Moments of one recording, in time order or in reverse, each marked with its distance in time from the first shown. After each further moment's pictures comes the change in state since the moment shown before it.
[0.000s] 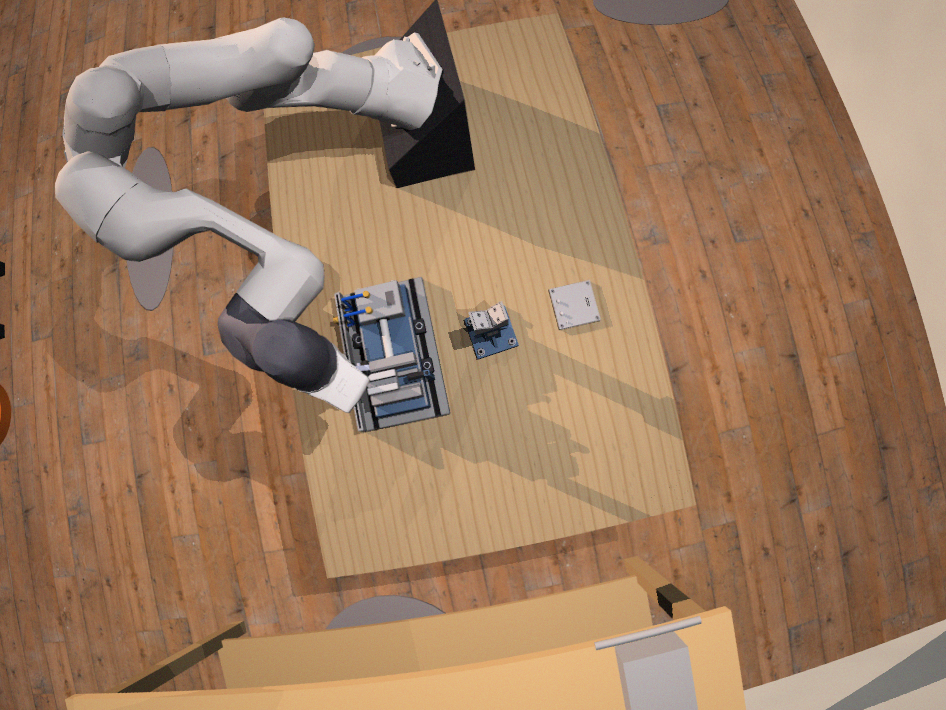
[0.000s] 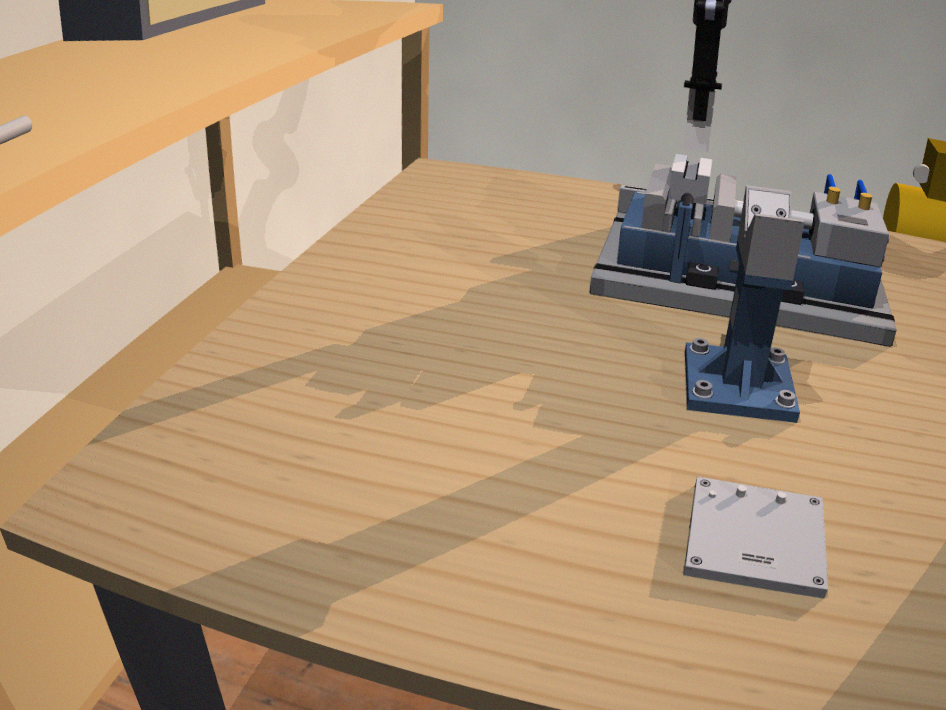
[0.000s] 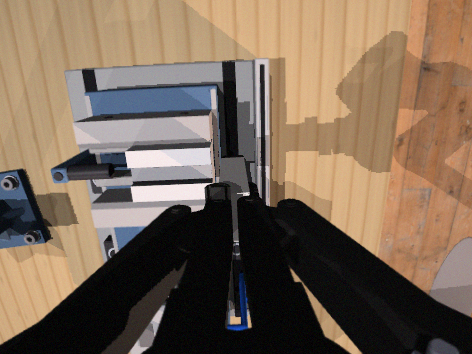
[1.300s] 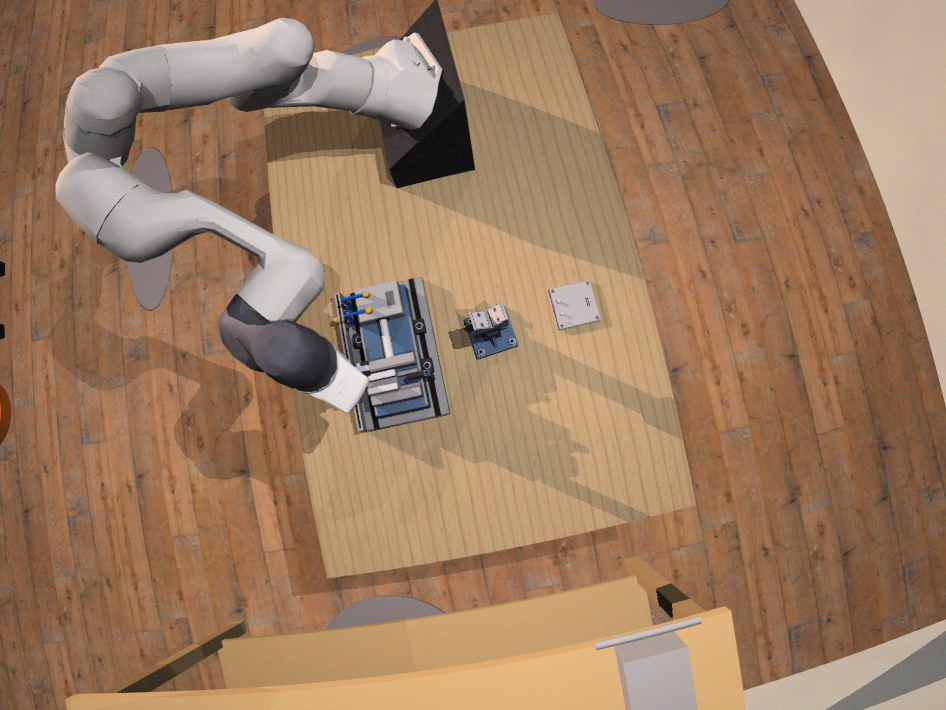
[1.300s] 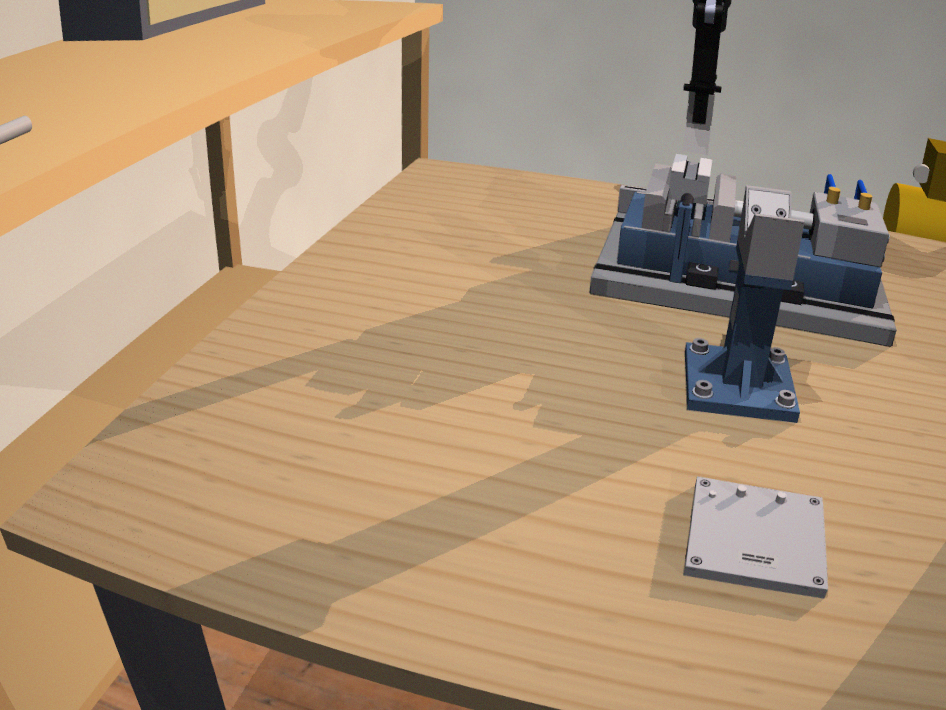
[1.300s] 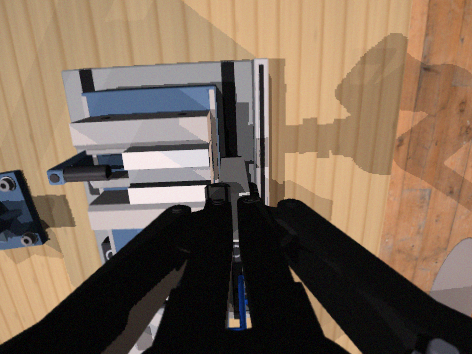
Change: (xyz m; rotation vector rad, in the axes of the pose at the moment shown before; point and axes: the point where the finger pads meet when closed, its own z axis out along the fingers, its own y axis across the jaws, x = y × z) arm 0.000 0.001 0.004 -0.001 0.000 -0.001
